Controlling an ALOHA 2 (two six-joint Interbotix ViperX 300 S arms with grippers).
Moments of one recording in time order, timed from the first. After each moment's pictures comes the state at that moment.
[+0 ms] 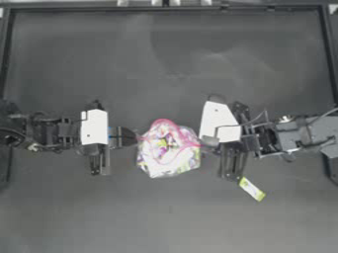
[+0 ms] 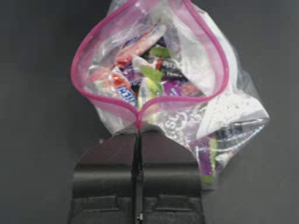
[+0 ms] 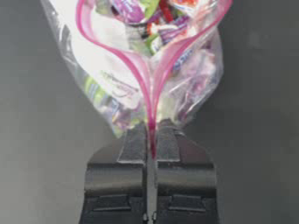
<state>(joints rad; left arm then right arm) 0.12 -0.02 0.97 -0.09 -0.45 0.20 -0.03 -0.10 0.70 -0.38 0.40 0.57</state>
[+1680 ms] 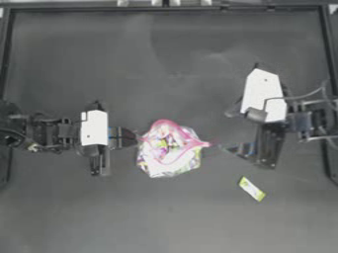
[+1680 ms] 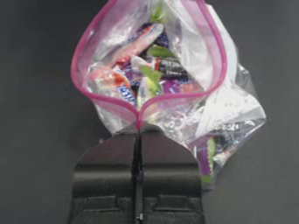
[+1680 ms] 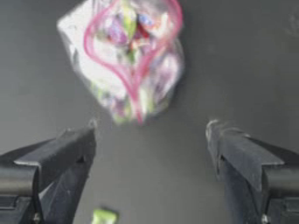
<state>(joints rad) 0.10 -0.02 0.97 -0.09 -0.46 0.19 -0.03 -0.42 0.70 -0.27 0.64 0.48</state>
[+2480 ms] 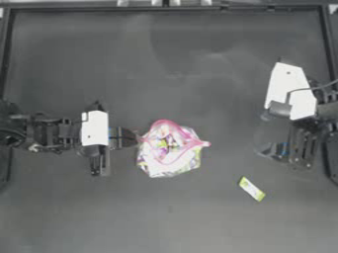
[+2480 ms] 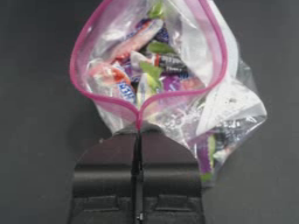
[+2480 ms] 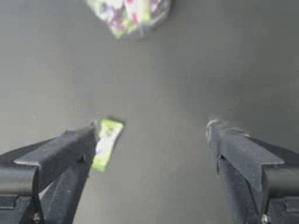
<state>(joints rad) 0.10 -0.02 0.97 -0.09 -0.46 0.19 0.01 -0.54 0.66 -0.11 0.98 0.40</state>
